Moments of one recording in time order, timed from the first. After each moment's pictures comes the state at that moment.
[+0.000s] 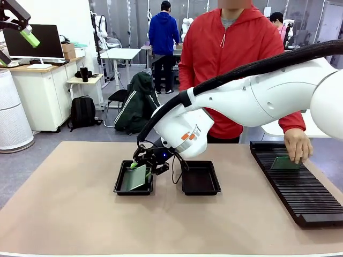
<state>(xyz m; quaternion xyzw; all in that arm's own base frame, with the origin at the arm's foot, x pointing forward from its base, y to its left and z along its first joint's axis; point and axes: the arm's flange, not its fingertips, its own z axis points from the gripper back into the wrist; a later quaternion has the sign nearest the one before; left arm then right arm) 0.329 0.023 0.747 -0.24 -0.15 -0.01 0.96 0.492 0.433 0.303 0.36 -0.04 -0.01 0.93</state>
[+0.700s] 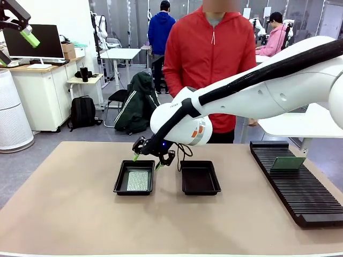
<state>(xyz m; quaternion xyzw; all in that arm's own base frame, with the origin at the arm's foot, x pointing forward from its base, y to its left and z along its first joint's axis) 0.329 0.023 0.747 -0.24 -0.15 -0.01 0.96 0.486 0.437 0.352 0.24 -0.05 0.00 0.97</state>
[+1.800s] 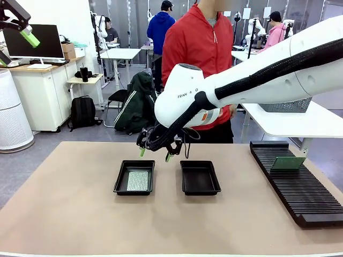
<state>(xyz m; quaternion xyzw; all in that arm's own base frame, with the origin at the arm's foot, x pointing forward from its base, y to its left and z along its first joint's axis) 0.329 0.023 0.747 -0.24 -0.15 -0.01 0.96 0.463 0.432 0.408 0.16 -0.06 0.02 0.99</state>
